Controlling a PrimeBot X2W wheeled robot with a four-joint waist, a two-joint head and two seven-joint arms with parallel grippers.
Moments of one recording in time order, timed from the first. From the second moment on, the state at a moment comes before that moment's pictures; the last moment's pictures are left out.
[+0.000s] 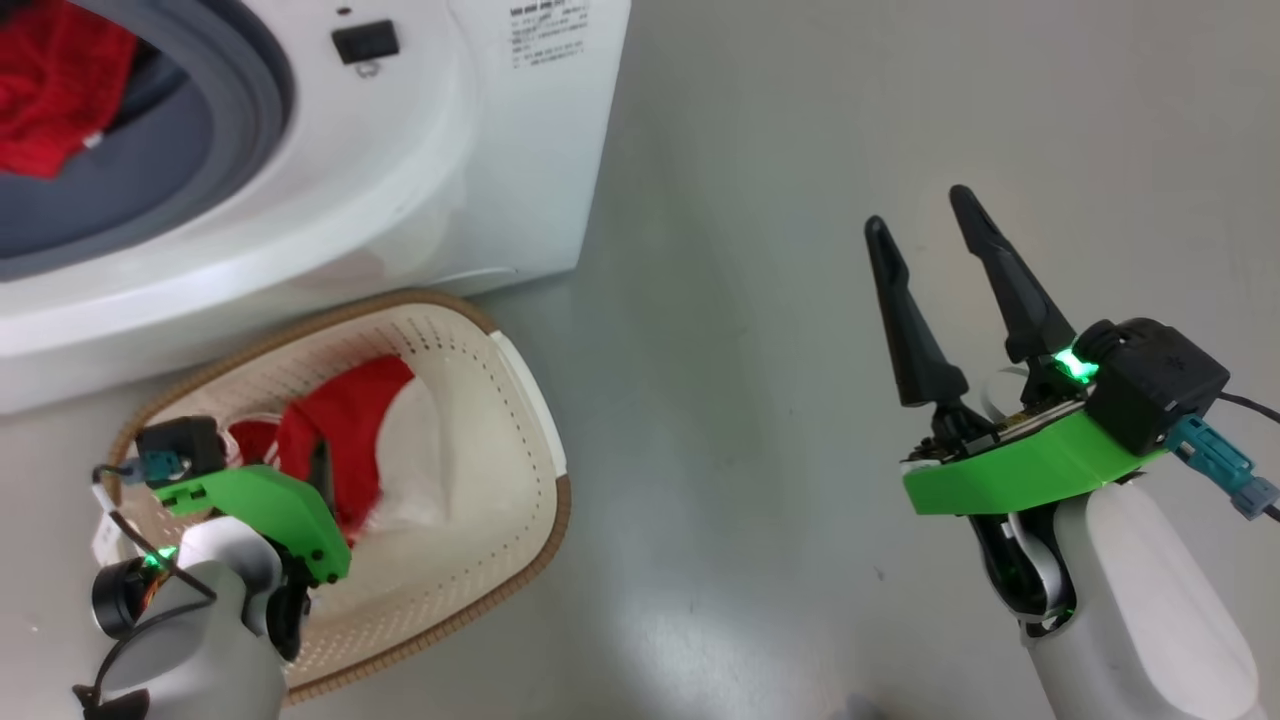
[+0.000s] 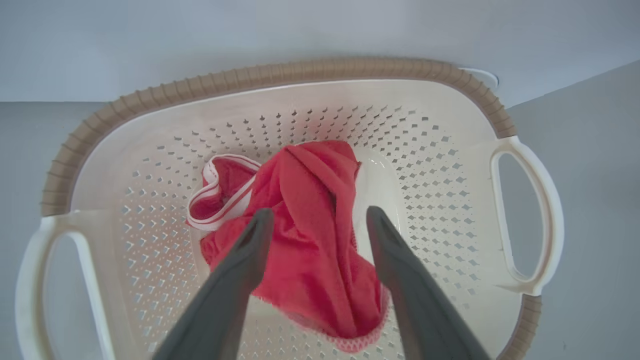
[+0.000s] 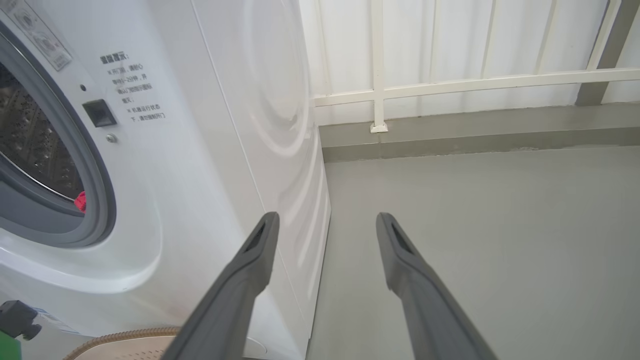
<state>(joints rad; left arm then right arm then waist) -0.78 0.12 -0.14 1.28 -0.52 -0.06 -0.09 -0.39 -0.05 0.16 0.12 0.34 0.12 -0.26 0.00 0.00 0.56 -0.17</state>
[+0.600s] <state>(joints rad) -0.65 0.12 -0.17 1.15 -0.49 -0.09 -0.25 -0.26 -0.05 0.11 0.17 0.29 0.12 -0.26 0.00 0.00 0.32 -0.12</state>
